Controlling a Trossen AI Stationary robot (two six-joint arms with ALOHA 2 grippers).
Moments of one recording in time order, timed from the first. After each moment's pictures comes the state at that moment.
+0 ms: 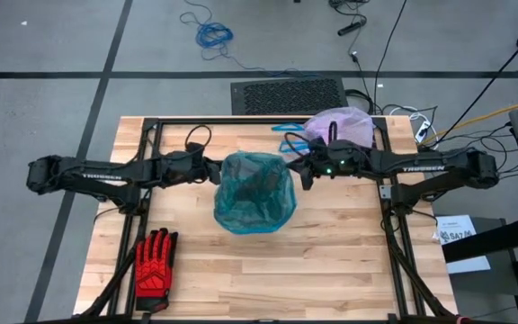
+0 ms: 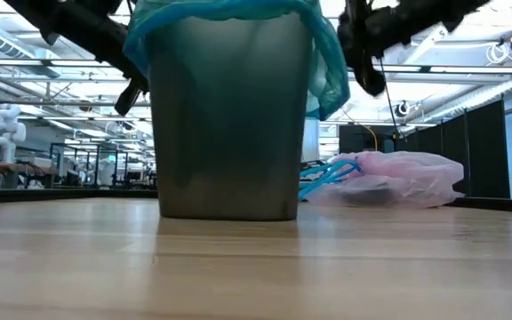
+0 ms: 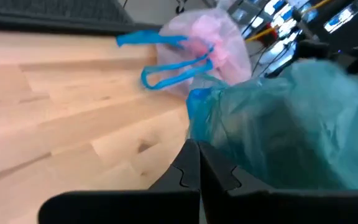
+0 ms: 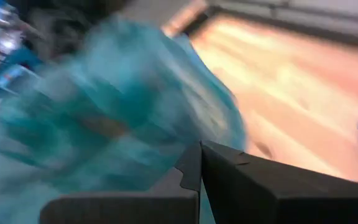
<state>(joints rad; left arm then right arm) 0.14 1.00 0.55 0.06 -0.28 -0.85 -0.14 1.17 0.79 -0.02 0.08 0.62</state>
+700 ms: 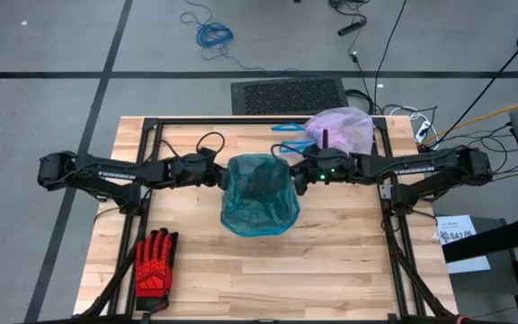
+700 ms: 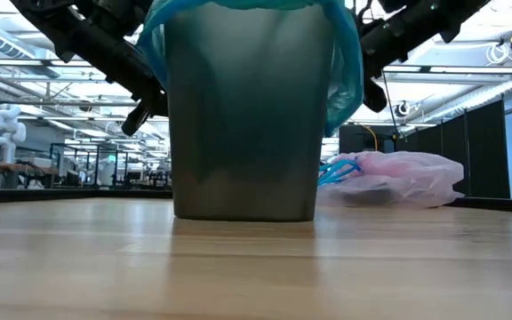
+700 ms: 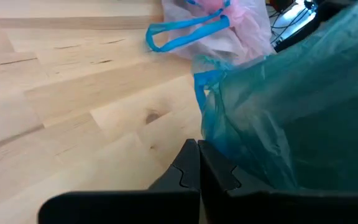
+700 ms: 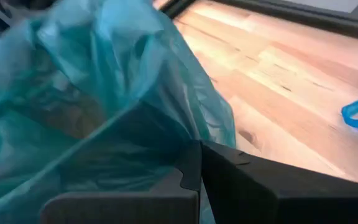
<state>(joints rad) 0.16 1.16 0.55 0.11 -0.18 -0.85 -0.10 1.25 0.76 0.00 0.17 0.63</state>
